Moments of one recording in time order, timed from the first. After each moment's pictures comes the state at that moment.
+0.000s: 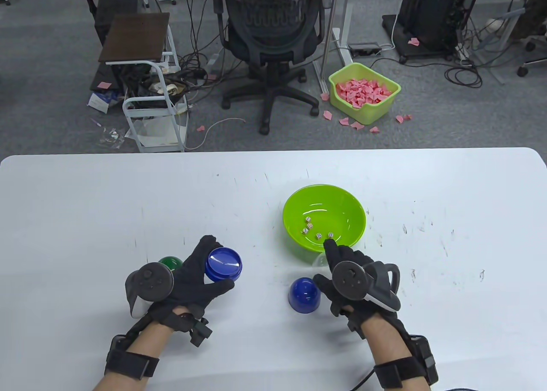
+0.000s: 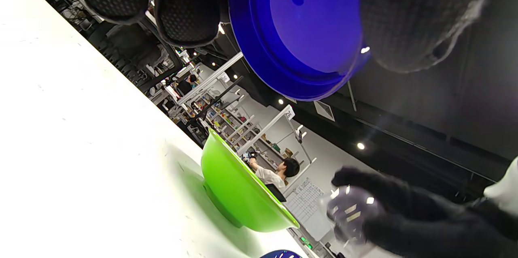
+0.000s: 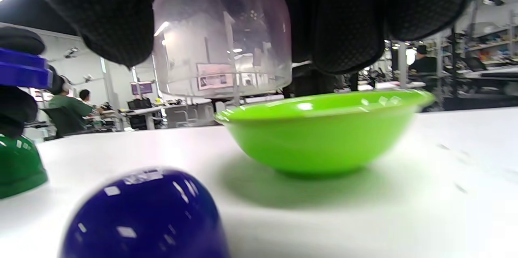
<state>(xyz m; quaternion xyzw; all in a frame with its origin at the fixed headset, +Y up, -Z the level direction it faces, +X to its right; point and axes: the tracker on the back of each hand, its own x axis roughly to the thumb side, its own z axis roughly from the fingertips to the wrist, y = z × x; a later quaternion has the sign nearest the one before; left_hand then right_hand) -0.233 -0.721 -0.334 0.05 -0.22 0.44 0.87 0.120 -0.676 -0.332 0.19 -0.11 0.97 0.12</state>
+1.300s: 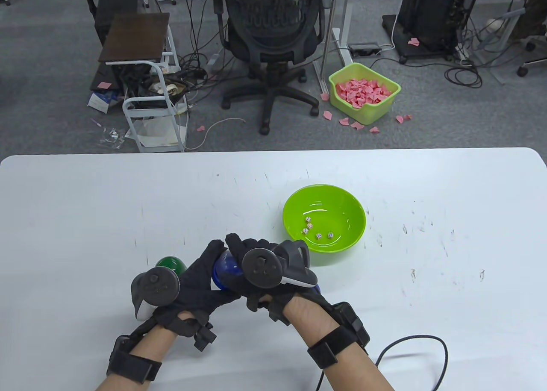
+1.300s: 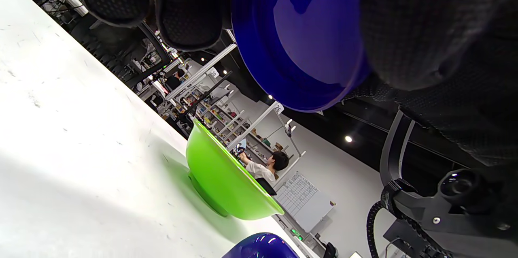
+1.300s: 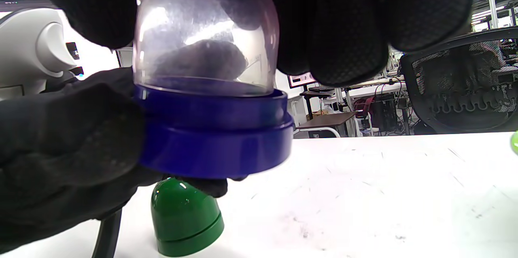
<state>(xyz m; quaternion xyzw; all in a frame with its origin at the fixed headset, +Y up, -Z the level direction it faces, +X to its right) -0.225 -0.723 -0.330 0.05 -0.25 0.44 0.86 -0.027 -0.632 -0.337 0.34 -0.08 0.92 0.18</state>
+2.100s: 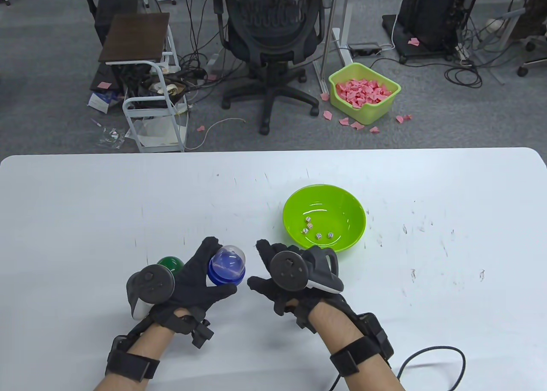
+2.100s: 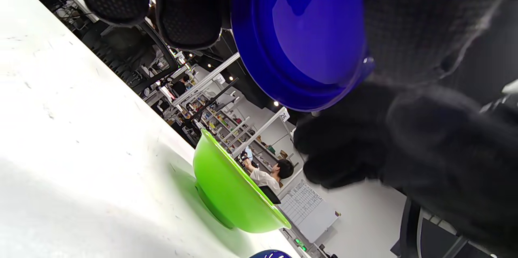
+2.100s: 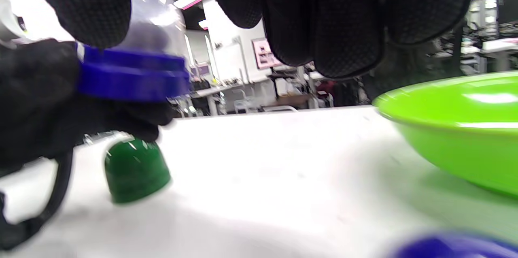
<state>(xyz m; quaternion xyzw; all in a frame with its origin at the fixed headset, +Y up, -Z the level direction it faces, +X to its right) -0.235 -0.725 -0.335 0.05 -0.23 0.45 0.86 0.031 -0.663 -0.338 0.27 -0.02 0.95 0.13</state>
